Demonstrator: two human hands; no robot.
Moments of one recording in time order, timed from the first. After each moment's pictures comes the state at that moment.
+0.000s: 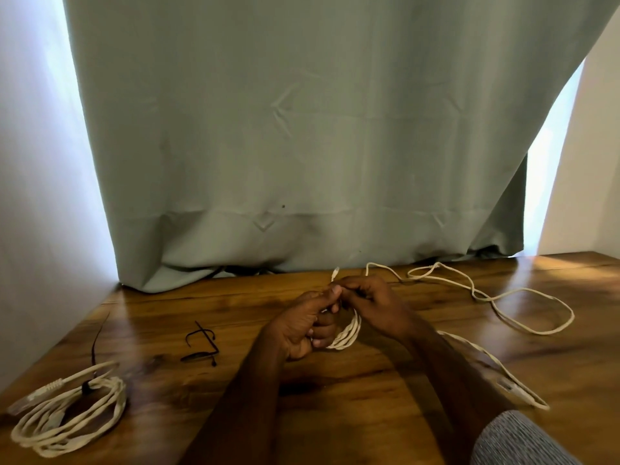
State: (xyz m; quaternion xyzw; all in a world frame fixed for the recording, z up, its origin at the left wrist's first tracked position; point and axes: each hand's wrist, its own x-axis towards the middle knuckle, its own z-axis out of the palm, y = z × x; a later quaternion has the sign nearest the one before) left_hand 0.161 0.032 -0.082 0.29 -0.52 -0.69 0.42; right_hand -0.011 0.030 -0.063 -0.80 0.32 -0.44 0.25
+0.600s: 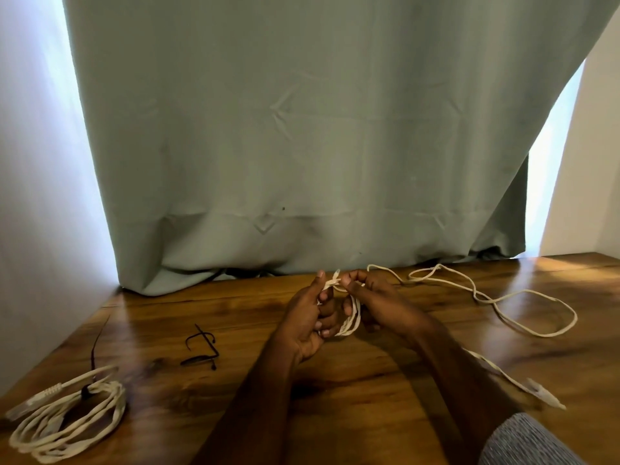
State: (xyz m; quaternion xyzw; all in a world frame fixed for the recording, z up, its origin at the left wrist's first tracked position) left_hand 0.144 0.026 -0.079 0.27 -0.43 -0.69 0.52; right_hand -0.009 0.039 -0.051 -0.67 0.42 -0.43 0.43
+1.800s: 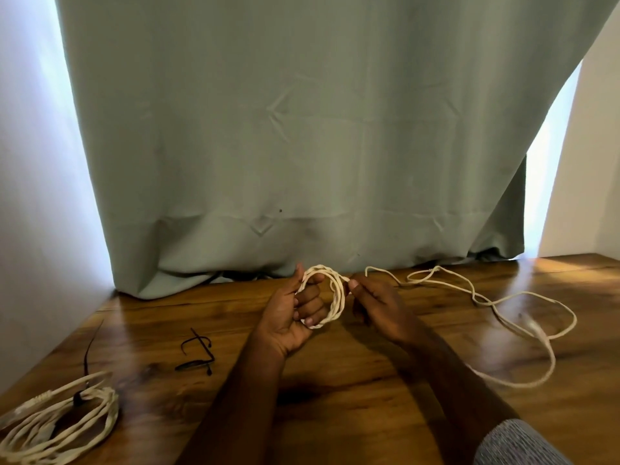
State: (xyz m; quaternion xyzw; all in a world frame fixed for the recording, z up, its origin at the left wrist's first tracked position) left_hand 0.161 0.024 -0.063 0.09 -0.34 -0.77 0.53; right_hand -0.021 0.027 -0.069 -0.76 0.41 -0.45 0.21
